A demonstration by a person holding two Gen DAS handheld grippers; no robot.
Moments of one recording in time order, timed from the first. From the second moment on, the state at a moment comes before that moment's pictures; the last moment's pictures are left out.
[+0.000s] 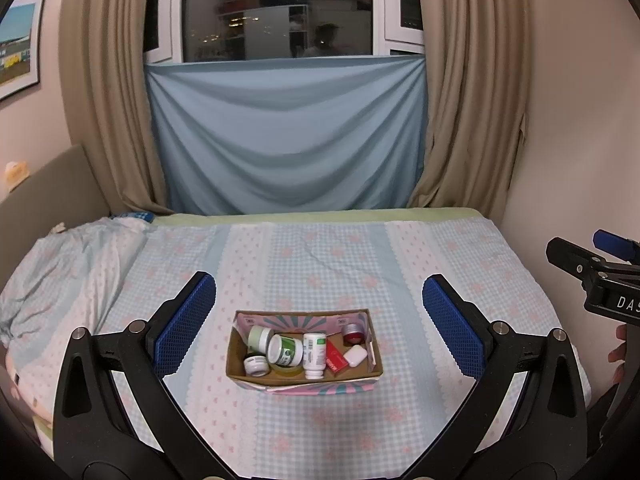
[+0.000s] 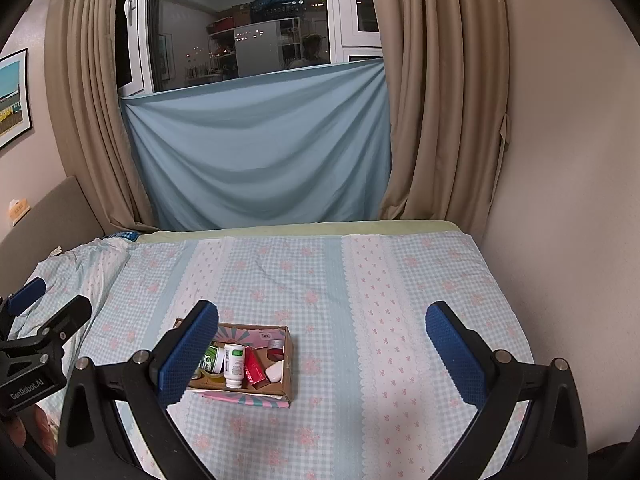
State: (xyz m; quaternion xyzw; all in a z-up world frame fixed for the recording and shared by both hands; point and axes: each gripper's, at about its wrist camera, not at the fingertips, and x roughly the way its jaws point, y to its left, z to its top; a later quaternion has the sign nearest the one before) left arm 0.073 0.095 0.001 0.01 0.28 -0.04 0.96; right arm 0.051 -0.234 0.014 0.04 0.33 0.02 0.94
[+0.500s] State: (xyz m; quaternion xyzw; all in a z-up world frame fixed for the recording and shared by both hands) left arm 0.076 0.101 0.002 0.01 0.28 -0.05 0.96; right arm 0.052 -0.233 0.015 0.04 0.33 0.02 0.94
